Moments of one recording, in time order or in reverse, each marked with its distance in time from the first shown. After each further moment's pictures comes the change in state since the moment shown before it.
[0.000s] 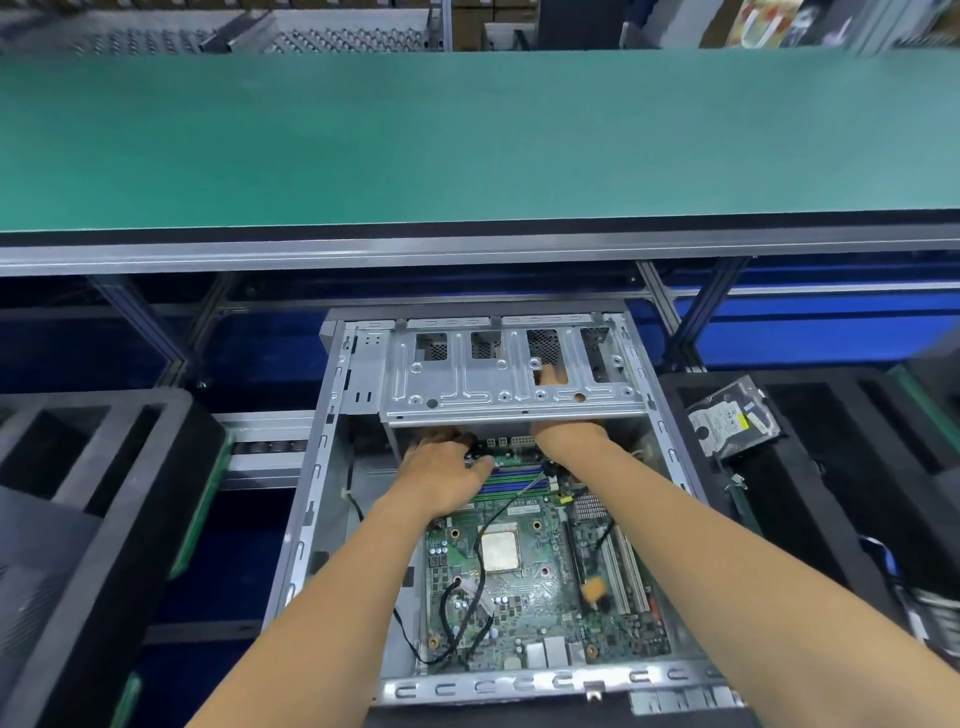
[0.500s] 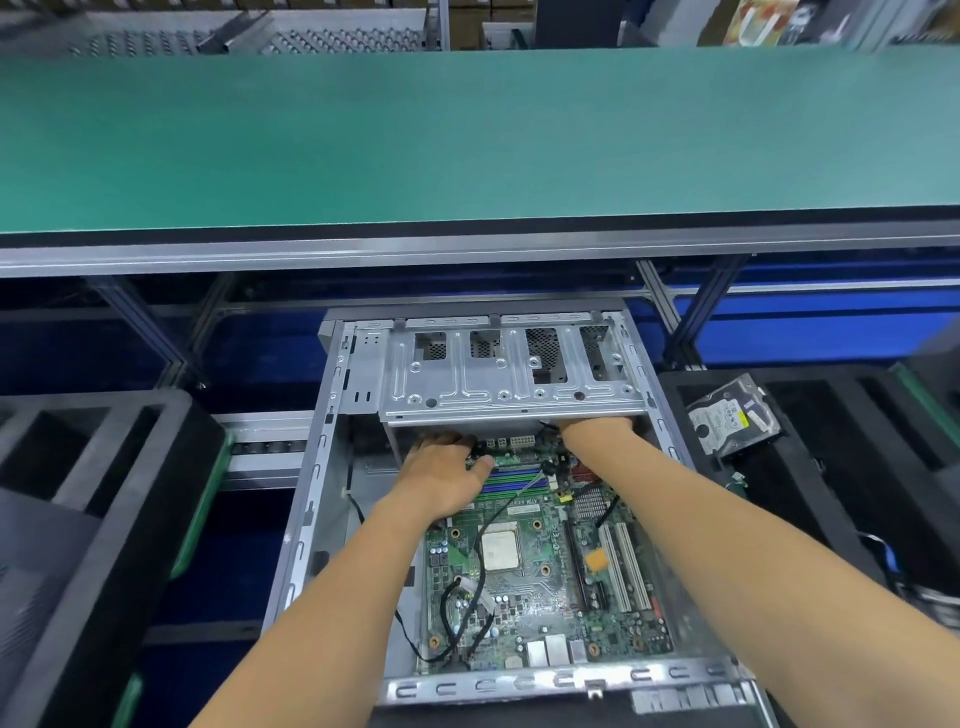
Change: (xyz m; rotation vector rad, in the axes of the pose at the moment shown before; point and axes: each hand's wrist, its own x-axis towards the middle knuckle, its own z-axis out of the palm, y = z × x) left_hand 0.001 -0.002 0.004 0.050 -0.029 0.029; right_hand -0.006 0.022 -0.007 -0.359 -0.258 0.175
